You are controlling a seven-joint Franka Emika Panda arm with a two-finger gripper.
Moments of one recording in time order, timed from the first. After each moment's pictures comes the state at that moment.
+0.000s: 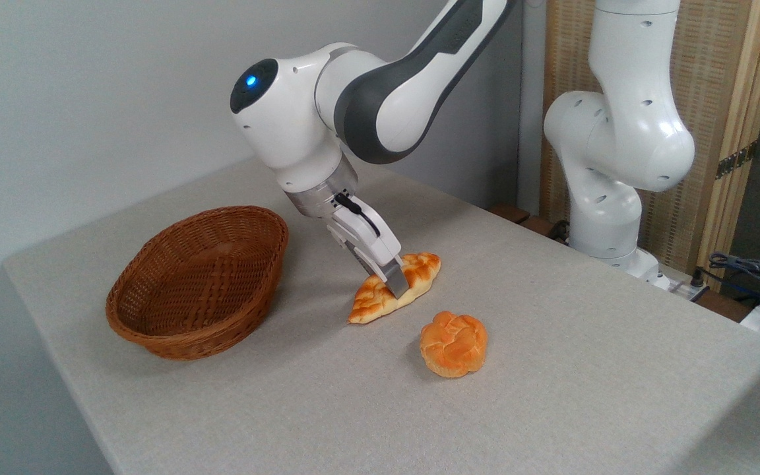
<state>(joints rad) -0.19 -0.08 -0.02 -2.19 -0.08 1.75 0.69</state>
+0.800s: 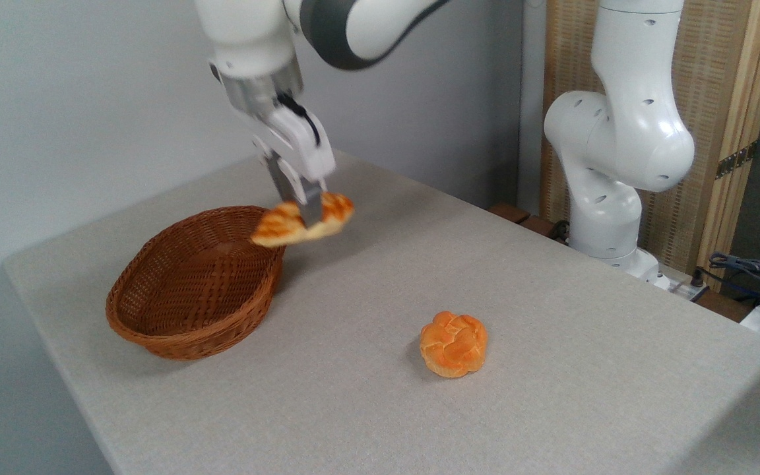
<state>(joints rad) -0.20 -0.11 -0.06 -1.91 -0.26 1.72 0.61</state>
